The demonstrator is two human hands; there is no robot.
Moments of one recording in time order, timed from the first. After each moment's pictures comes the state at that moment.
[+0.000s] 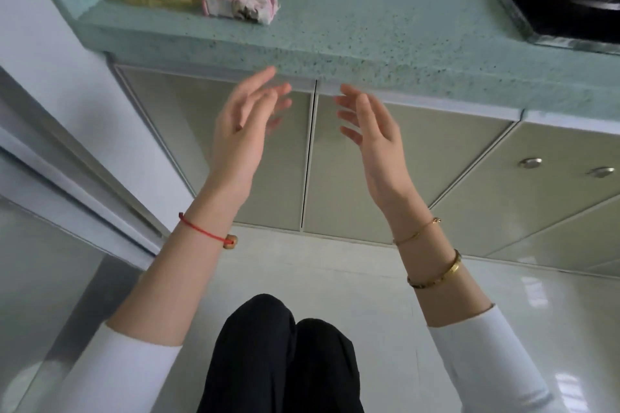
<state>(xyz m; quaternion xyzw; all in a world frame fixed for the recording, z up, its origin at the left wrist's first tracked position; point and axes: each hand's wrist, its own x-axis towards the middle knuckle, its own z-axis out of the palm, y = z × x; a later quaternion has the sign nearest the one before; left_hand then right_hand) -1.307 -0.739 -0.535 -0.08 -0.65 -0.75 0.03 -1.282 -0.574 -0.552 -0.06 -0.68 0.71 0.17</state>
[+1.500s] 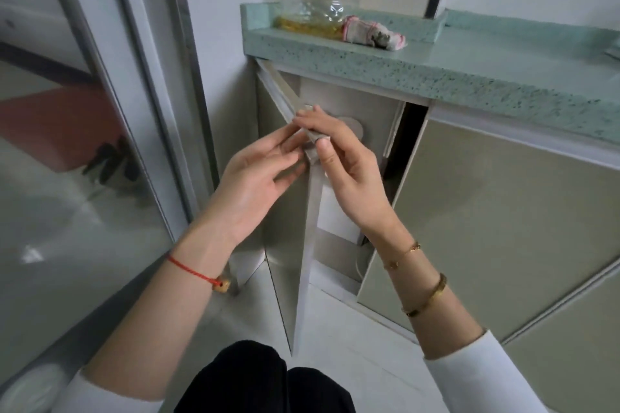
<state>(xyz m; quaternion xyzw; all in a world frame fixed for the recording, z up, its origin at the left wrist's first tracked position) -1.245 -0.840 -0.628 -0.15 -0.50 -0.85 0.02 -1.292 -0.686 -0.630 0.43 -0.68 0.56 0.20</state>
